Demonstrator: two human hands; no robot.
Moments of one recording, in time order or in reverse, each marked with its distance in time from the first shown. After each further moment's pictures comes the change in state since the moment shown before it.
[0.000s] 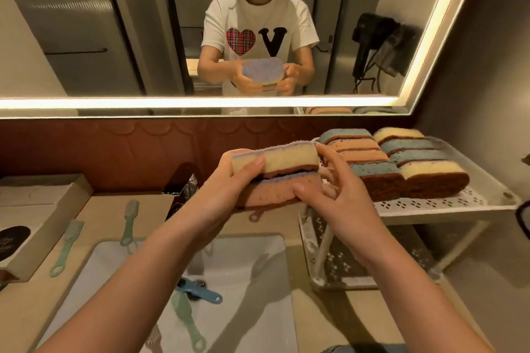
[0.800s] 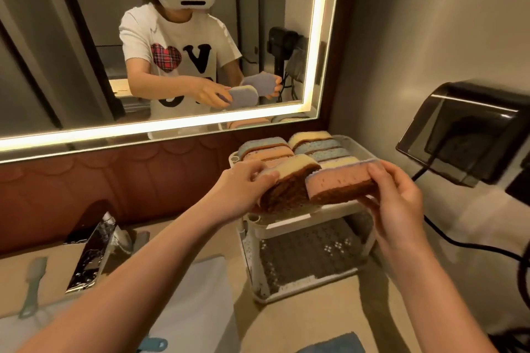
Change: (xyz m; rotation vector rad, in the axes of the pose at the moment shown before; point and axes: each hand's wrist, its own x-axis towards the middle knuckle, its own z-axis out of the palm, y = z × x) left_hand 0.074 0.015 0.117 0.552 -0.284 0.216; right_hand -0.031 0.018 -0.151 0.291 0.753 0.014
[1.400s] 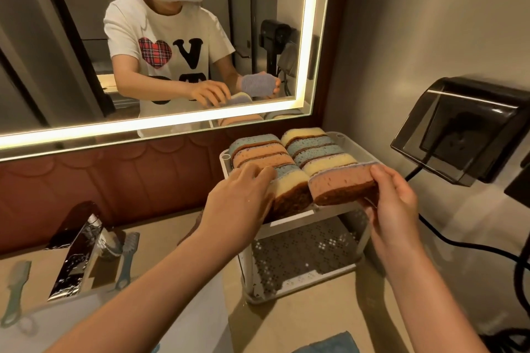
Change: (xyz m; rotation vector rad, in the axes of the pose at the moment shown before) left_hand -0.005 -0.013 0.032 0.820 0.242 0.313; right_hand 0.014 0.012 -0.009 0.050 0.097 0.041
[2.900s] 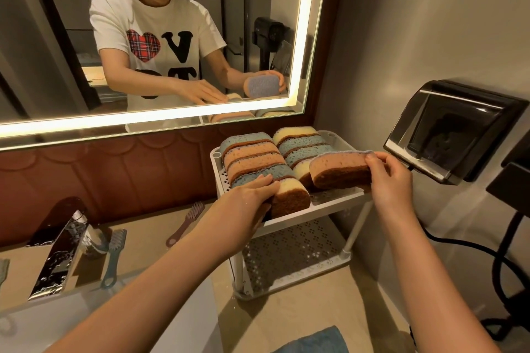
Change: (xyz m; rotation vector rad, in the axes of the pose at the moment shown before) left_hand -0.002 0.004 -0.002 -0.265 -0.248 0.071; right_hand 0.040 -0.008 -0.010 -0.508 0.007 -0.228
